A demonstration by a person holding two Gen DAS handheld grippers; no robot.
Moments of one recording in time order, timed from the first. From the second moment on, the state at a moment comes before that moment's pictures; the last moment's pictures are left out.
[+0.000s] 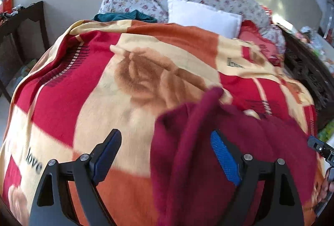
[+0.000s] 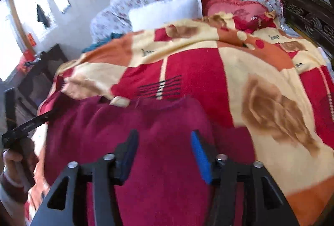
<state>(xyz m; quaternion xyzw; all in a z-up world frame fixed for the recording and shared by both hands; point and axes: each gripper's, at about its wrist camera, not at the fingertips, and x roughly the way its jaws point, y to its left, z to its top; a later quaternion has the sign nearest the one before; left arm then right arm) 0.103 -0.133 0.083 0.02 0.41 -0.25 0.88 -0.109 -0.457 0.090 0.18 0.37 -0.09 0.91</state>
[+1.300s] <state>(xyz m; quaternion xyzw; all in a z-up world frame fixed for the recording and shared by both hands) -0.011 -0.055 0.040 0.02 0.42 -0.27 0.86 -0.192 -0.368 0.106 0.13 0.39 -0.05 0.91</state>
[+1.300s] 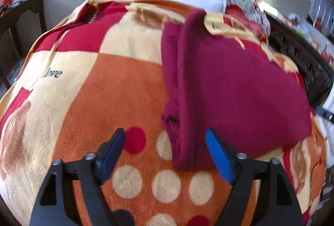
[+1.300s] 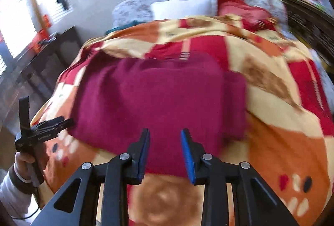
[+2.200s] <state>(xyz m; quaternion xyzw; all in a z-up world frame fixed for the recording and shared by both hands) 0.076 -0.076 0.018 -0.09 0.43 -0.29 0.85 0.080 -0.284 0.072 0.18 0.41 0.05 0.89</state>
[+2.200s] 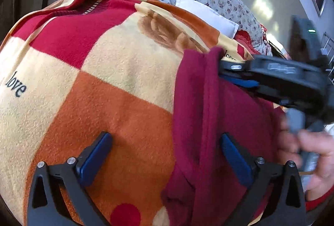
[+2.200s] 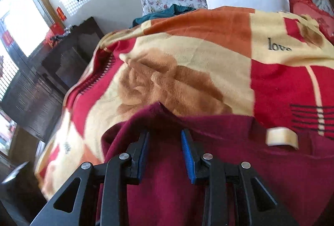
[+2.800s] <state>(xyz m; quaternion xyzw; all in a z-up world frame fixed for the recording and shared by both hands) 0.069 -0.106 0.022 -0.09 0.46 -0.36 0.81 -0.053 -0.357 0.063 0.23 0.38 0.04 0.90</state>
